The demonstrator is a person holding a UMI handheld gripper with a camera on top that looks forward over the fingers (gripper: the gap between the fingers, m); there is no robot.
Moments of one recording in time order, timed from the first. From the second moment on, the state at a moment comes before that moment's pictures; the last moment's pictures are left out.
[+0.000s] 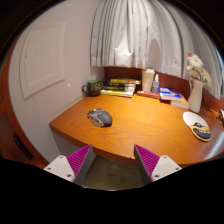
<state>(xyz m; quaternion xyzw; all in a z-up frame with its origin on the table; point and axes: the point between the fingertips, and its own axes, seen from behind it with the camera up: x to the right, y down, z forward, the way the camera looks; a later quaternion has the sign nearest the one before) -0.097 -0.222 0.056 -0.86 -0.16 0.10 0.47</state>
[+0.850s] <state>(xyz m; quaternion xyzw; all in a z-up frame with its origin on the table) -0.067 0.158 0.146 -0.91 -0.07 0.01 0.42</state>
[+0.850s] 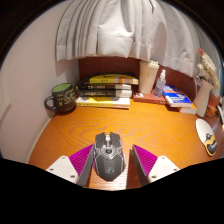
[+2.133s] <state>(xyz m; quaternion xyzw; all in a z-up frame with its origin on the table) 0.385 0.269 0.360 -0.88 -0.07 -0.02 0.46</state>
